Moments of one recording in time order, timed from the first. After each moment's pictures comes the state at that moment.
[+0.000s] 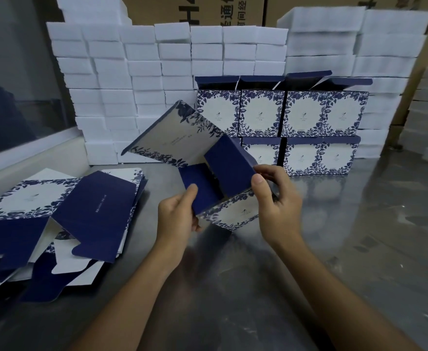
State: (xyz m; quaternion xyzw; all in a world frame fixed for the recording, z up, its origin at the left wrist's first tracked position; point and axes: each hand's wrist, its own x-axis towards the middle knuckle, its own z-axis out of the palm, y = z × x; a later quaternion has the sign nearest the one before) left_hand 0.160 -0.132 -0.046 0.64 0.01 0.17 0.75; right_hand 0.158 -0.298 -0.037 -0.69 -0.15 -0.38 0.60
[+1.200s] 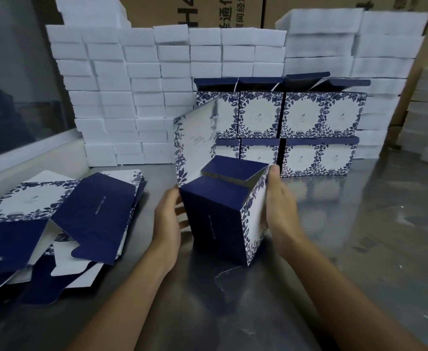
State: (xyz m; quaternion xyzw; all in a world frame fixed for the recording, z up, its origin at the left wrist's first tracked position) left_hand 0.169 -0.120 -0.056 0.59 0.02 0.13 0.79; right_hand 0.174 -0.305 -0.040 -0.69 0.00 -0.19 0.70
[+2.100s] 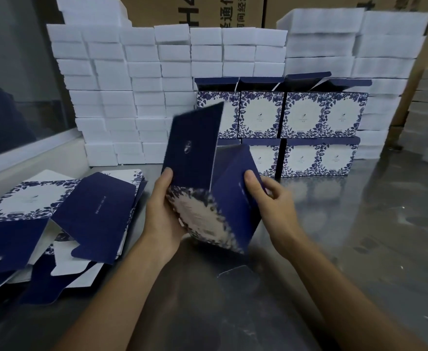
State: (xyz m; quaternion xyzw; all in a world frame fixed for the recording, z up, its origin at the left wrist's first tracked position) left_hand 0.161 -0.115 -0.035 0.46 -0.02 0.00 0.89; right_hand 0.161 -0.301 -0.031 -0.67 -0.12 -0.15 0.72
